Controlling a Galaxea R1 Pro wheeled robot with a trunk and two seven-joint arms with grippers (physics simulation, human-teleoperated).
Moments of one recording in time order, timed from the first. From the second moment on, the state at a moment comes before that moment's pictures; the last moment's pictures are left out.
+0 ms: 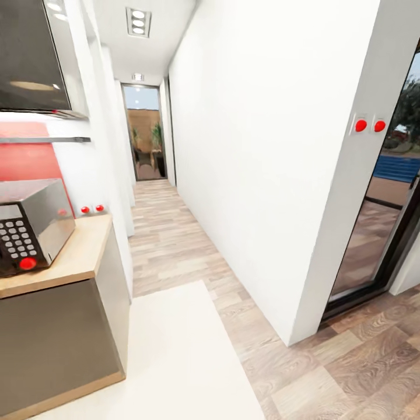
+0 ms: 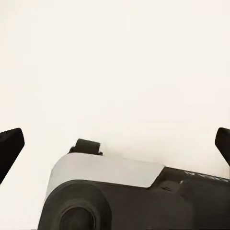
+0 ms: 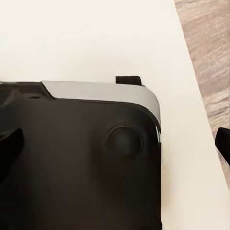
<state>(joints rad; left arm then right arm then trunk) 0.00 -0.03 0.04 -0.25 0.18 -0.25 0.00 0.00 0.00 -0.01 -0.14 -0.01 -0.11 0.01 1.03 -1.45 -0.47</state>
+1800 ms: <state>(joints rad) 0.00 0.07 0.03 -0.55 0.19 -0.43 0.00 0.00 0.00 0.00 -0.23 0.00 -0.11 0.01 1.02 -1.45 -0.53</state>
